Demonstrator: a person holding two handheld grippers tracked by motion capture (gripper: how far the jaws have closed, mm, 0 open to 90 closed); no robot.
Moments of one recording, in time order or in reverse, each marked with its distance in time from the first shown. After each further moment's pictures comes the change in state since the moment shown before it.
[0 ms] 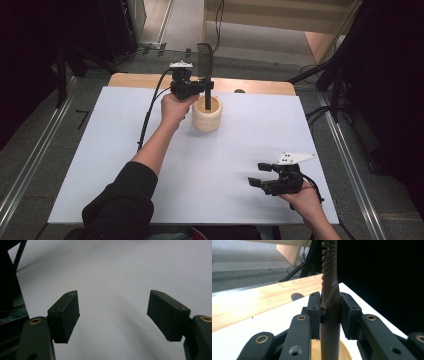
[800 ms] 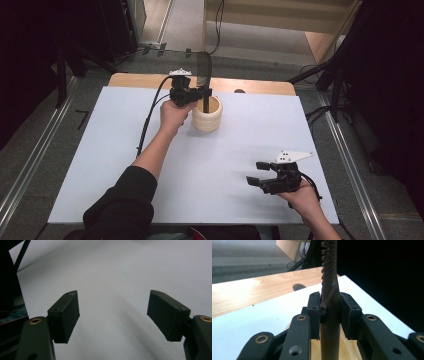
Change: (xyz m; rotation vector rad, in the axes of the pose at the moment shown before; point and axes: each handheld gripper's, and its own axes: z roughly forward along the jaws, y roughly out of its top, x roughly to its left) left arm 0.008 -0.023 0.004 0.024 0.001 0.000; right arm -0.001 0.004 0.005 0.000 0.011 -0.007
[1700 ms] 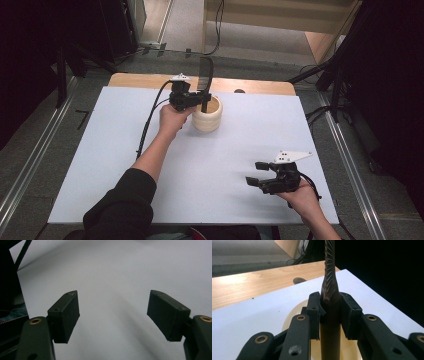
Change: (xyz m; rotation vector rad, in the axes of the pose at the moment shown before) left arm 0.005 -0.013 0.002 0.017 -0.008 0.018; right arm 0.001 0.000 0.001 0.008 0.004 0.000
